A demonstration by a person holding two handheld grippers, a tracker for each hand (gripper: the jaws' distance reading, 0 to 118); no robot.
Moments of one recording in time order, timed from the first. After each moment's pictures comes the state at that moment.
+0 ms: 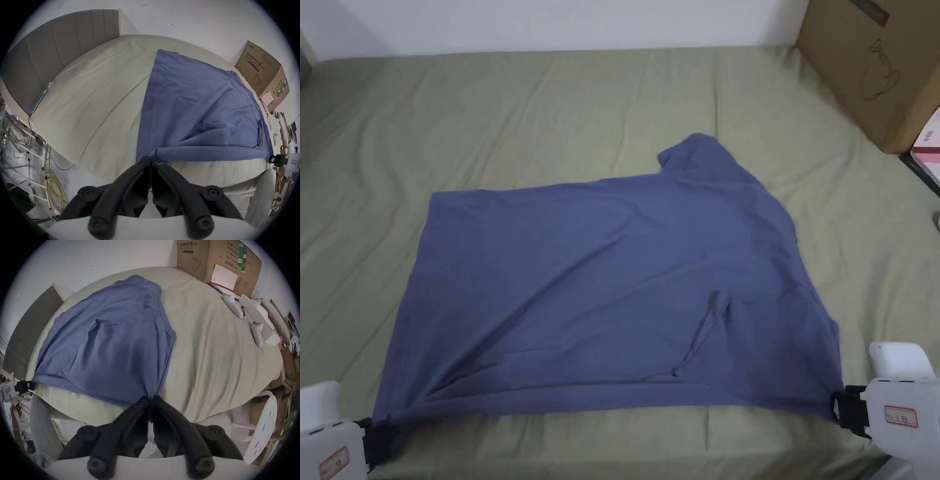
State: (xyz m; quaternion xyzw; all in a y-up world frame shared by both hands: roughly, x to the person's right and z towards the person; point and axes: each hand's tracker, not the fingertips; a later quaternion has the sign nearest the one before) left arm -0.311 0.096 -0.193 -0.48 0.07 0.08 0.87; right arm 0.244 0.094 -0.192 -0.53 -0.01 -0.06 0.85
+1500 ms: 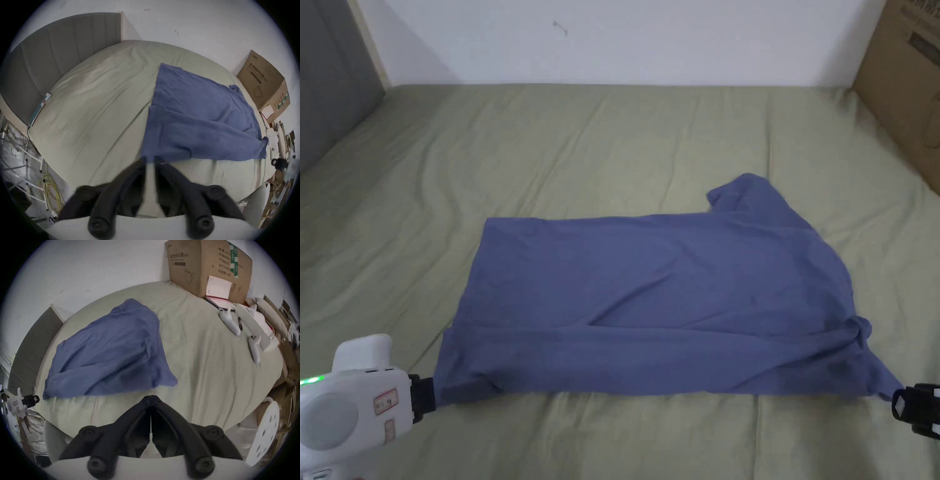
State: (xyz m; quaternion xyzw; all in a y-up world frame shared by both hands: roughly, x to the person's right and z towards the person) left arm -0.333 0.120 -0.257 -0.47 0.08 0.11 0.87; right arm 0.252 0.132 -0.235 -0.48 -0.04 -0.11 0.87
